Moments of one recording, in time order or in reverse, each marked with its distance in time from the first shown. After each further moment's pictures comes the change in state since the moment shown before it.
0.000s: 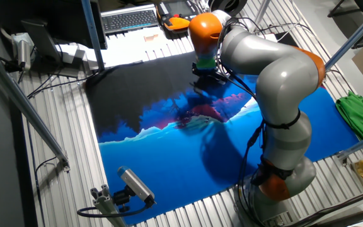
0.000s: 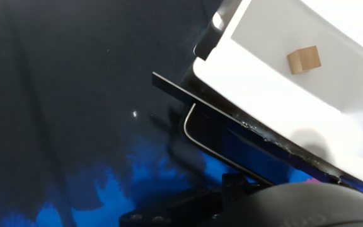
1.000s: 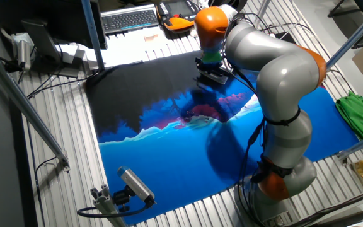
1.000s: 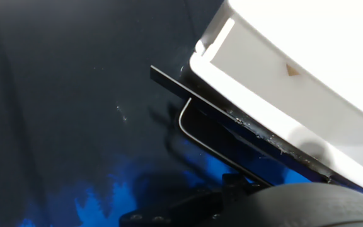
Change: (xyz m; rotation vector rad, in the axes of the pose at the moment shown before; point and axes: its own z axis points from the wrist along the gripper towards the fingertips) arm -0.029 -0.025 0.003 -0.008 -0.004 -0.044
